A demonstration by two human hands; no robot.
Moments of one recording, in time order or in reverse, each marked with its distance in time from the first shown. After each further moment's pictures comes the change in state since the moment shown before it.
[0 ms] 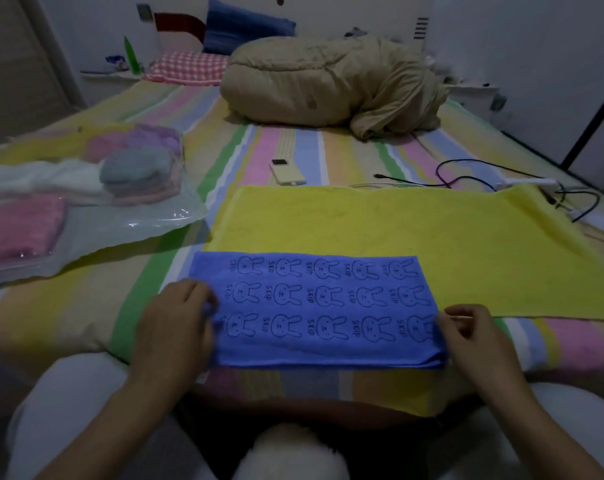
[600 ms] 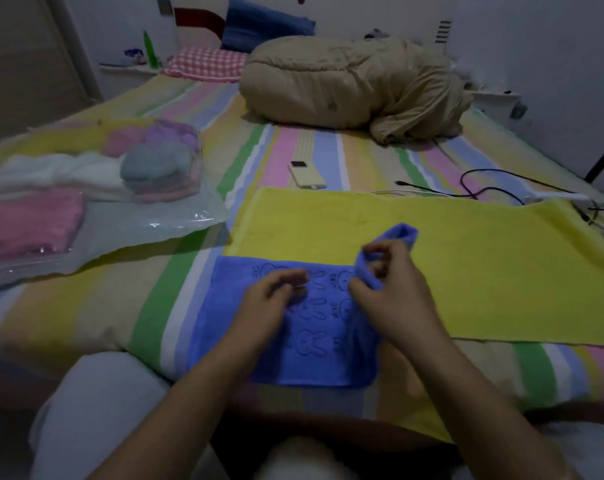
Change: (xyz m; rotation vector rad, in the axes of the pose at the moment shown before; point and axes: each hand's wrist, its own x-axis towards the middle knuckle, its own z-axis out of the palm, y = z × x) left_hand 0.045 0.045 0.042 -1.134 -0.301 -0.469; right_hand -0.011 -0.150 0.058 0.121 -0.165 -0.309
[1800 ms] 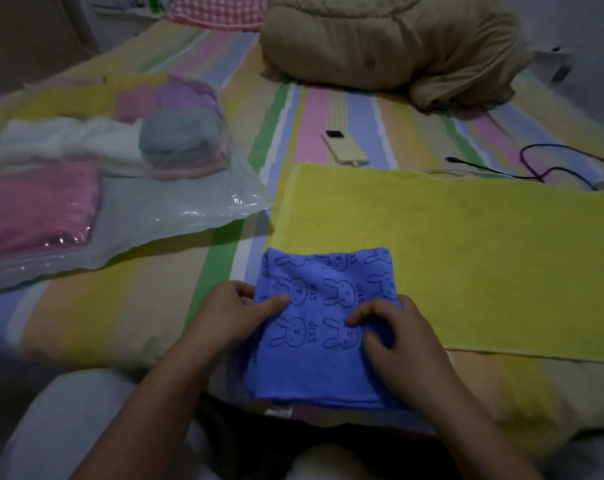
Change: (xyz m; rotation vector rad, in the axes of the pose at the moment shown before) left_hand 0.017 0.000 -0.108 0.381 0.103 -0.407; right_hand -0.018 0.006 0.080 -0.178 -0.255 0.026
